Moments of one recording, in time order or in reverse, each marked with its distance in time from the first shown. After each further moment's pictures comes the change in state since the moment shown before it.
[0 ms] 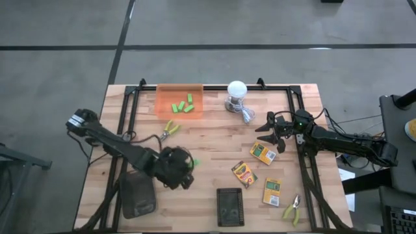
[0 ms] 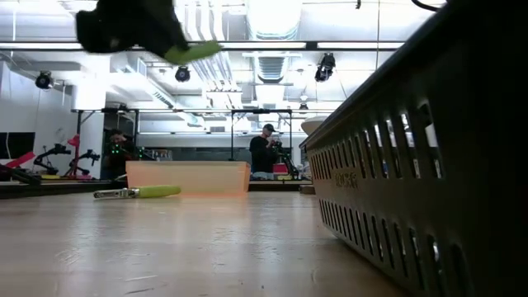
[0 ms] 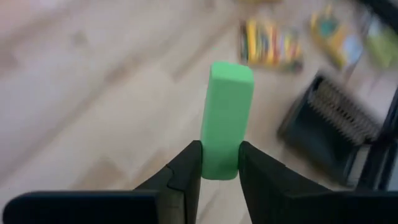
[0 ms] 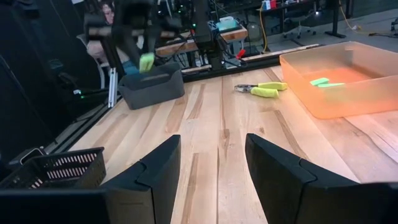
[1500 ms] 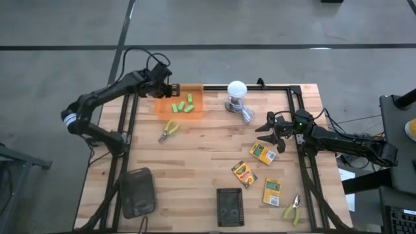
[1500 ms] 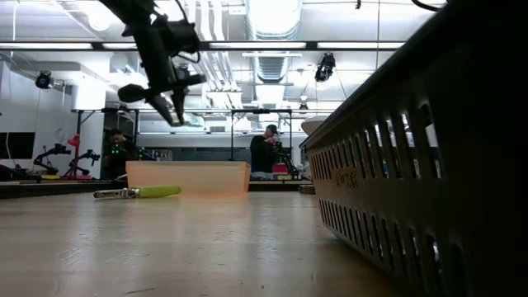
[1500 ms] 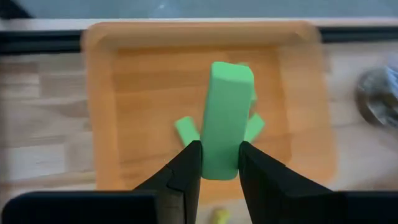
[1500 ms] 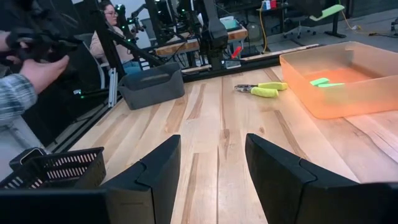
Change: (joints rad) left arm 1.216 -0.090 0.018 -0.186 0.346 0.394; right arm 0.000 0.000 0.000 0.000 0.000 0.000
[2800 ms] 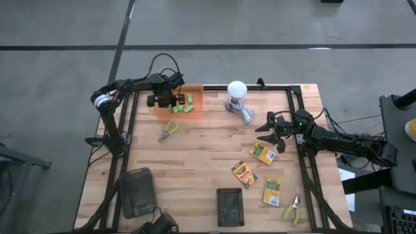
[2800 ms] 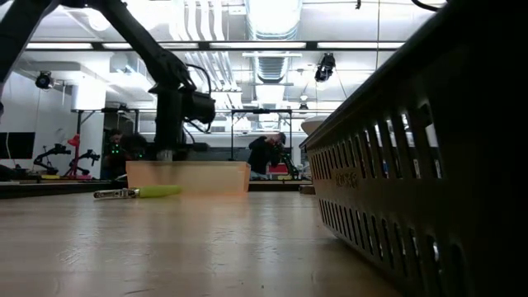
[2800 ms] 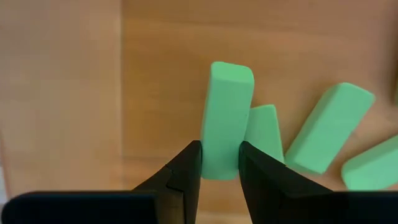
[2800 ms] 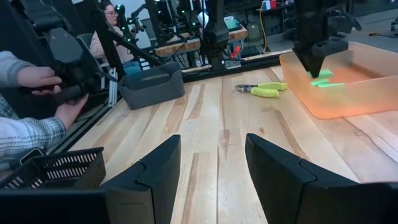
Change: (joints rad) left arm 0.073 0.417 0.000 0.011 0.059 -0.113; right arm 0.000 0.000 0.000 0.000 0.000 0.000
